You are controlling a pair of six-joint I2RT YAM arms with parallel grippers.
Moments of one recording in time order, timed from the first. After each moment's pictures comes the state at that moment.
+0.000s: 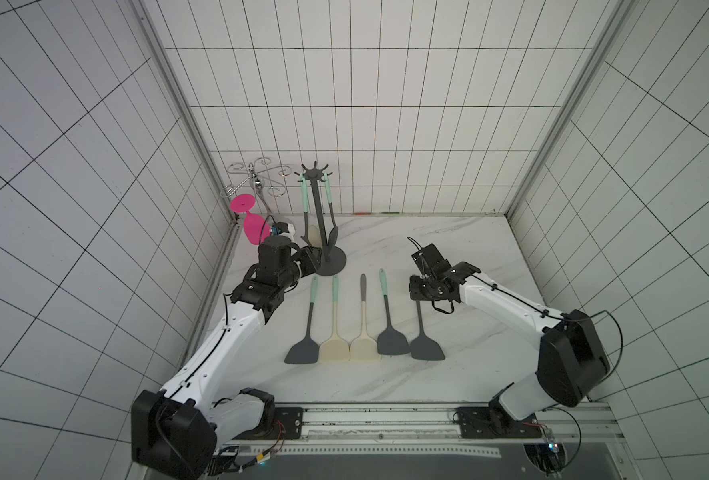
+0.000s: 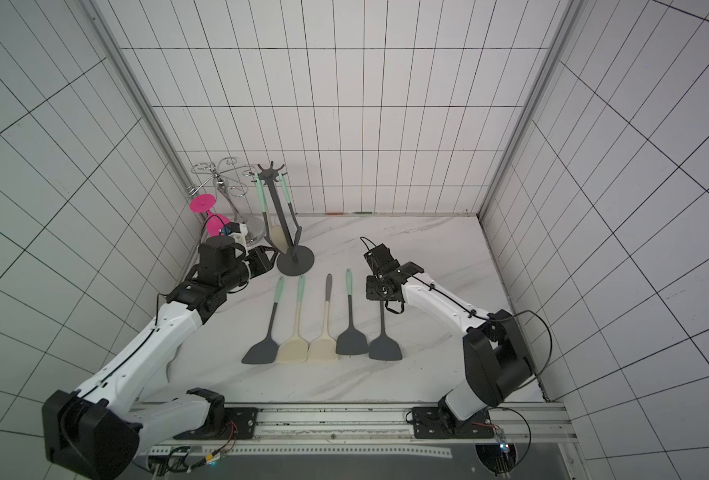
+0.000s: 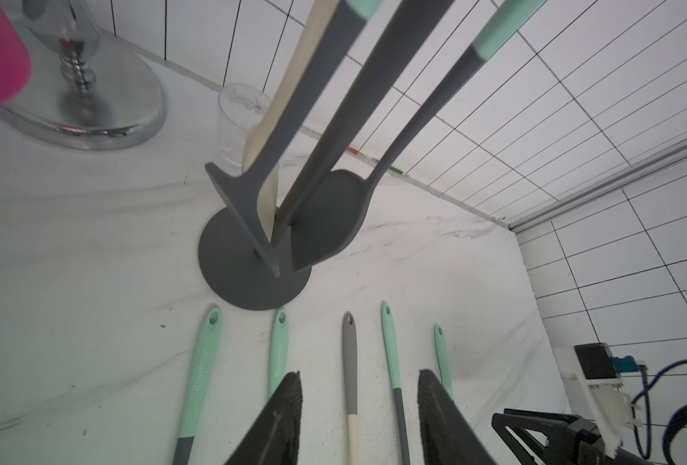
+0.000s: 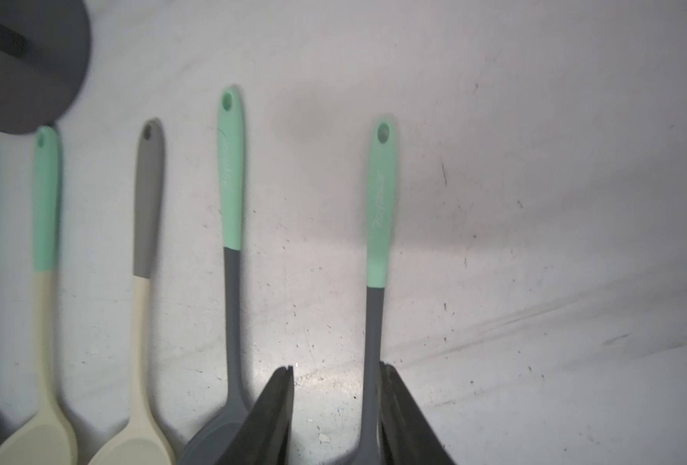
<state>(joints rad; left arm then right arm) -0.23 1.17 1.01 -0.28 0.13 -0.61 0.58 1.52 1.18 -0.67 0.14 0.49</state>
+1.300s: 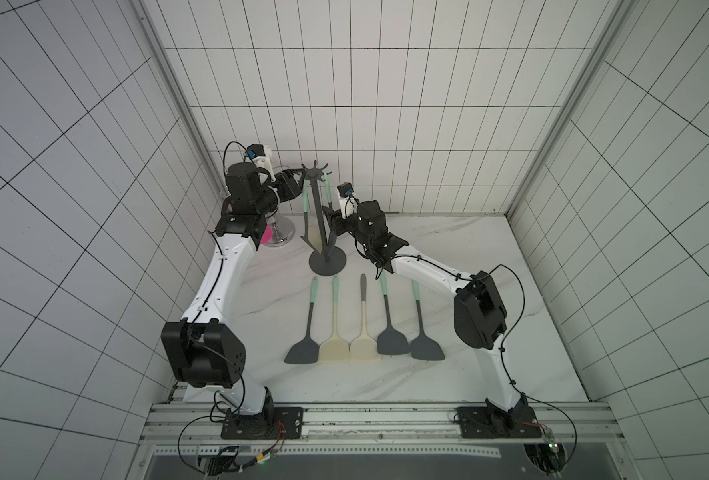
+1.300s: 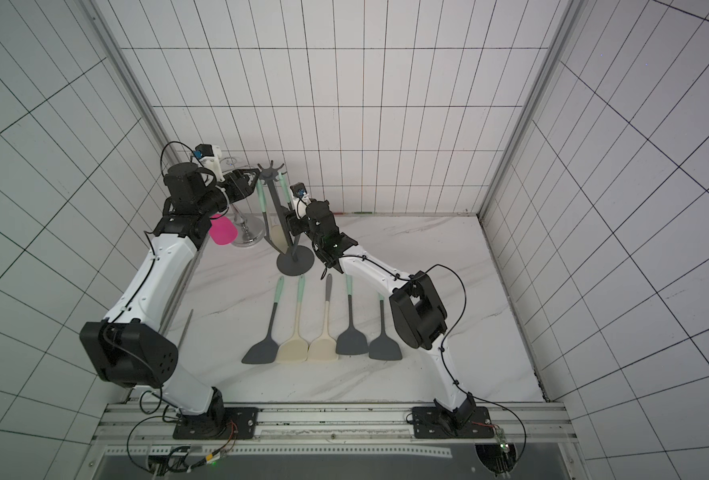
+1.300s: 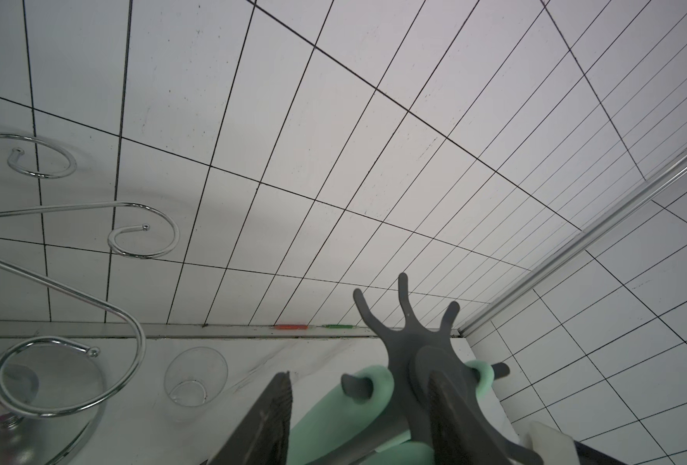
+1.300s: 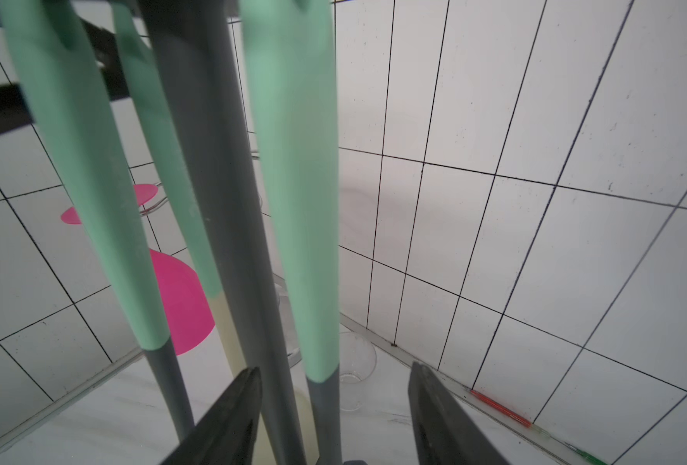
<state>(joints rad) -0.03 1.62 1.66 -0.17 0.43 -0.50 0.75 2.20 1.92 0.27 0.12 -0.01</state>
